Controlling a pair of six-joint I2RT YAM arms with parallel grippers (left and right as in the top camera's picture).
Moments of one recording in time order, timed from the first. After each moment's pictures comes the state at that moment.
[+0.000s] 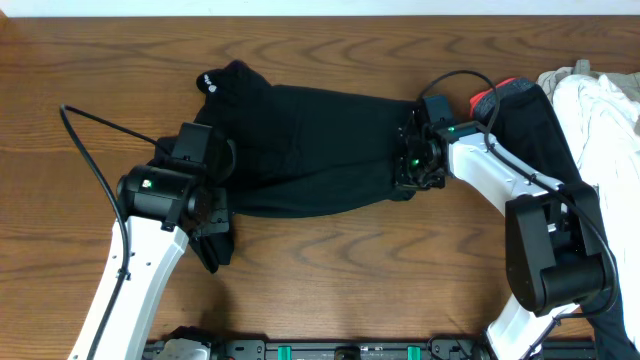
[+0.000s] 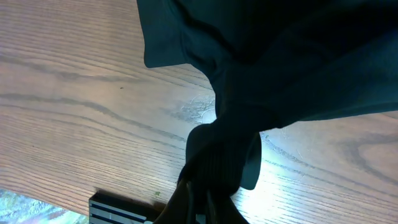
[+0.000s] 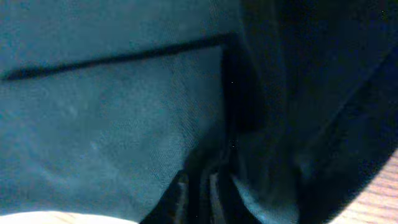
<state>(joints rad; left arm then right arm) -0.22 1.24 1.17 -1.35 -0.26 -0.32 0.28 1.89 1.16 -0.65 -0.29 0.32</state>
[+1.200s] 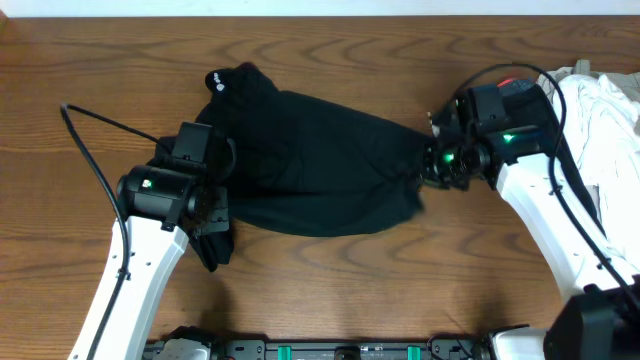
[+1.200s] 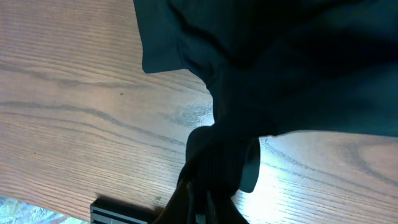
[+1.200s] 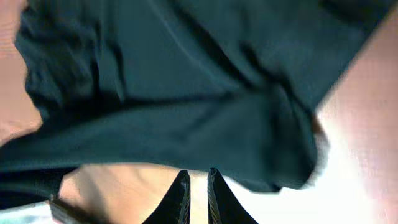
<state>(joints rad) -0.22 1.24 1.17 -1.34 -0.26 -0.30 0.21 1.56 1.16 -0.81 -0.44 0.43</state>
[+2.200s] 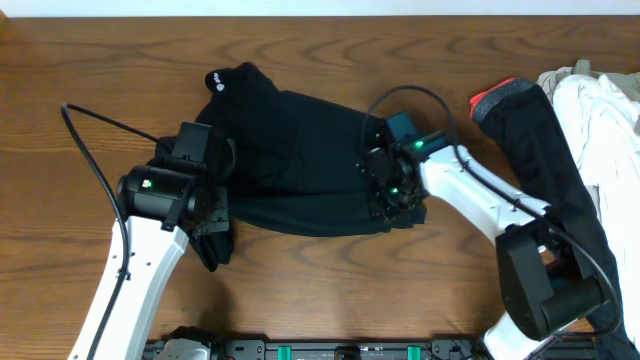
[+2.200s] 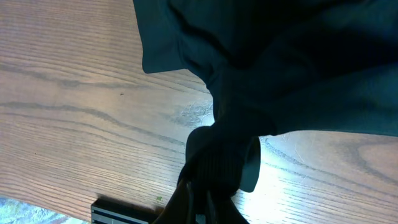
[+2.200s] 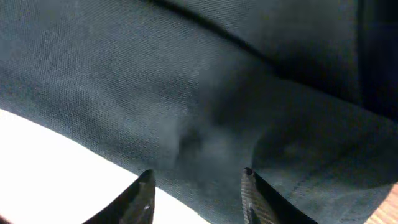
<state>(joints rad) -0.22 1.24 1.17 -1.34 -0.26 -0.30 0.48 1.81 1.16 -0.86 -0.20 -0.08</state>
